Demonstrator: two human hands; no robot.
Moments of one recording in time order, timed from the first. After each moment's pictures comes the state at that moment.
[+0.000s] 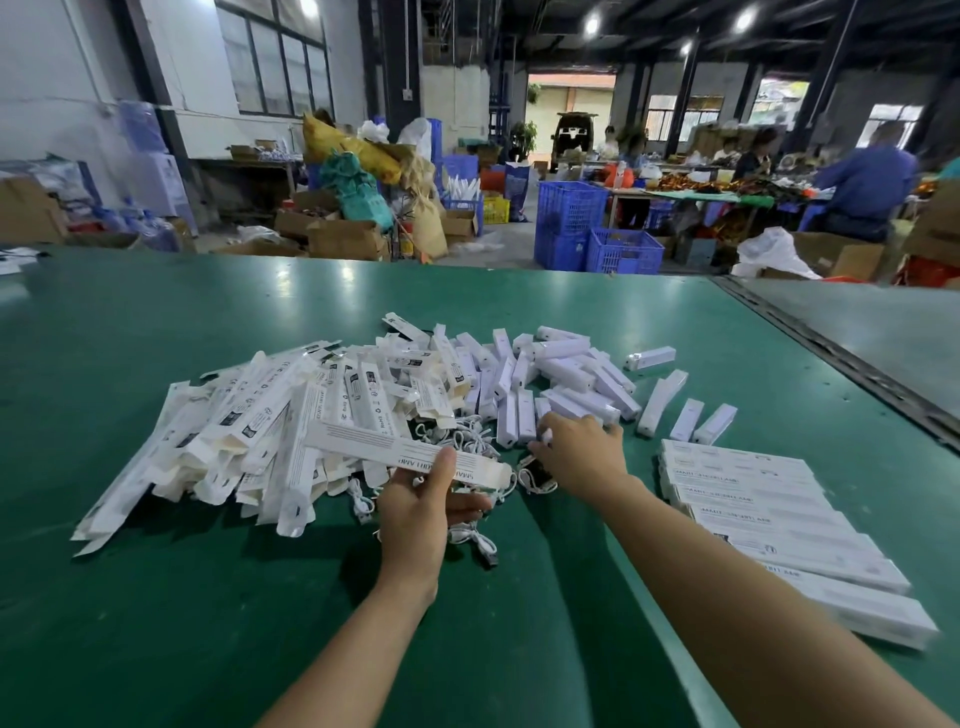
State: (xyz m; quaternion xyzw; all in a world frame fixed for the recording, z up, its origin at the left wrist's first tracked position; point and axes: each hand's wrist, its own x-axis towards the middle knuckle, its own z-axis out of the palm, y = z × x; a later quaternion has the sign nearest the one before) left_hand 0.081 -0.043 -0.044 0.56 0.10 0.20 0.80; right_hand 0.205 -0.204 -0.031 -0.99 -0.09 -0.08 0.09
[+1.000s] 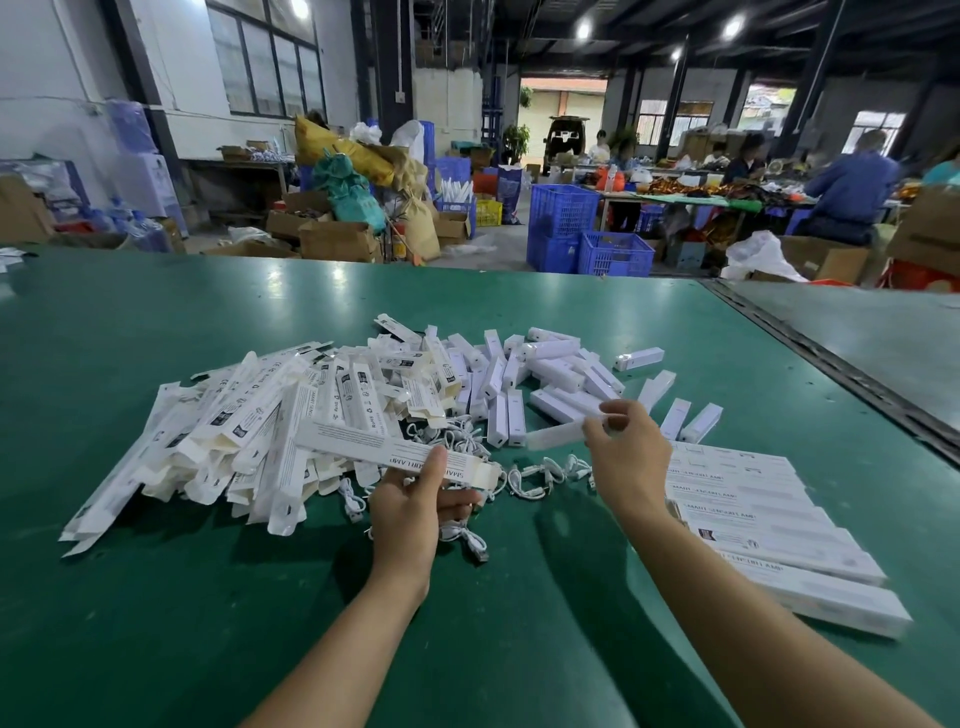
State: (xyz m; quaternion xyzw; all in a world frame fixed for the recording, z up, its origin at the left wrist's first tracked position) left_hand 0.079 -0.043 -0.044 0.58 0.12 0.18 0.79; right_hand 0.157 -0.233 -0.012 -0.82 0.08 -0.23 0.51
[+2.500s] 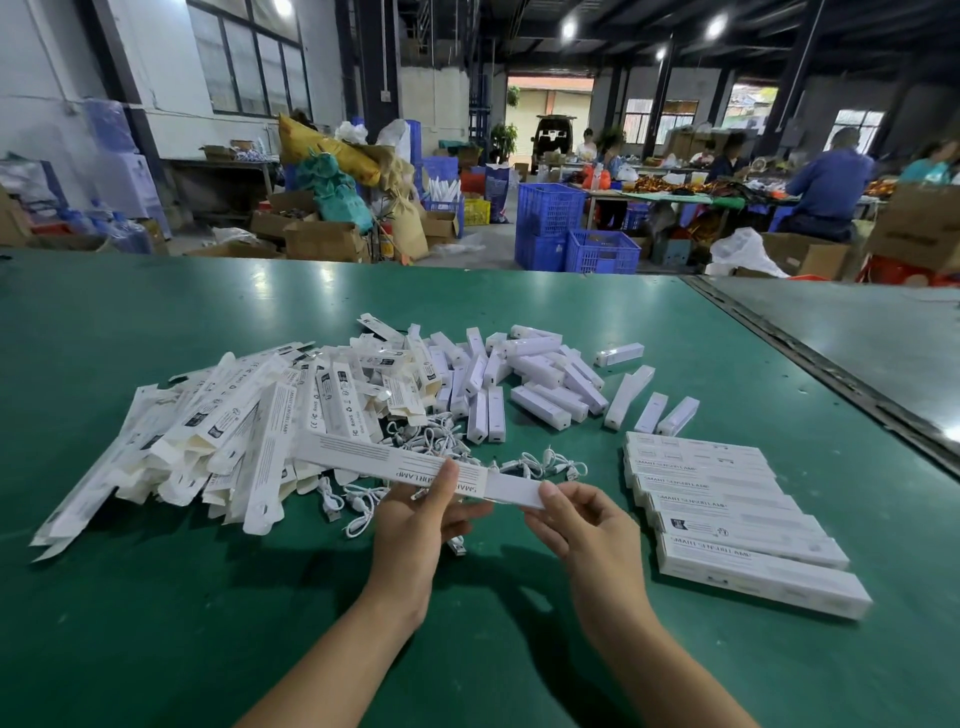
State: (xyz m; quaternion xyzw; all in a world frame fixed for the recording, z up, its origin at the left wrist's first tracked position) left_hand 0.059 -0.070 -0.039 0.55 0.09 0.13 0.82; right_hand 0.058 -0.220 -0.033 -0.53 0.05 -0.04 0.84
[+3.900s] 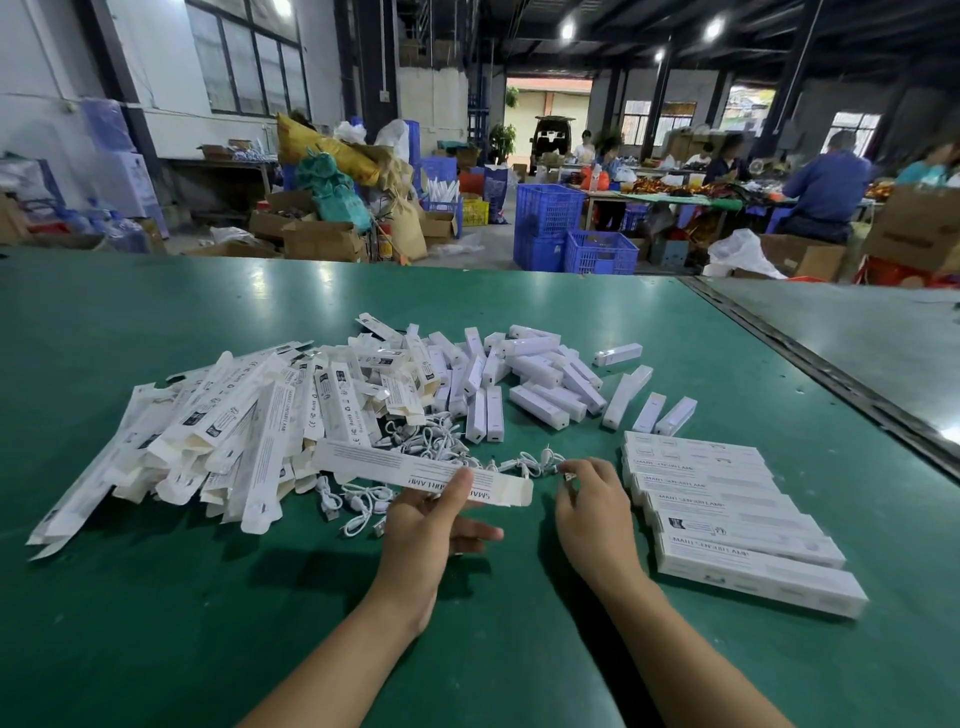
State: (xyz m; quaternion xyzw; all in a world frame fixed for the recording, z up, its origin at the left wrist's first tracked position) left_hand 0.057 -0.073 -0.040 0.57 0.06 0.10 0.81; right_hand 0.114 -0.242 -0.060 -0.92 0.00 -0.16 0.36
